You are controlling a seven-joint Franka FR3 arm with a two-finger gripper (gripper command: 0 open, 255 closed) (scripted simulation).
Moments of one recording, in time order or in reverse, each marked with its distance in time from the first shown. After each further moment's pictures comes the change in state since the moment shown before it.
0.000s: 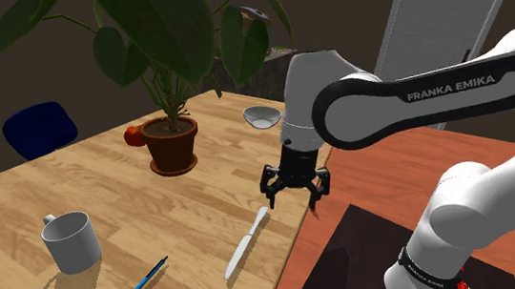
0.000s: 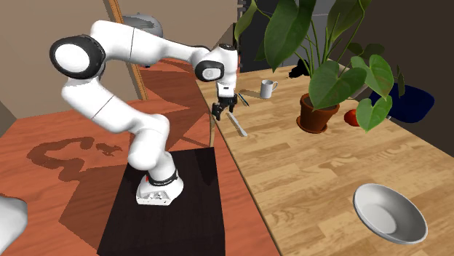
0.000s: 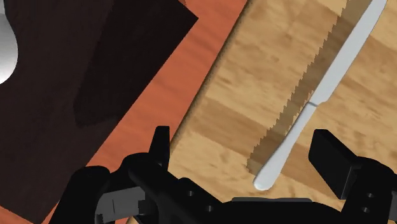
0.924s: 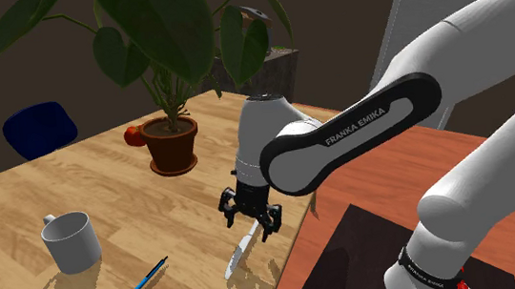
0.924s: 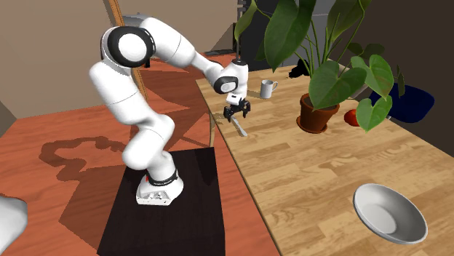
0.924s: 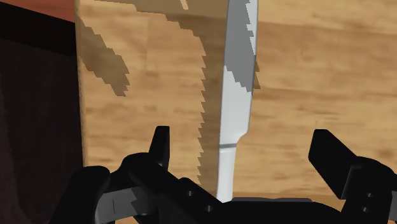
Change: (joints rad) arm -0.250 0.409 0.361 0.114 -0.056 0.391 0.519
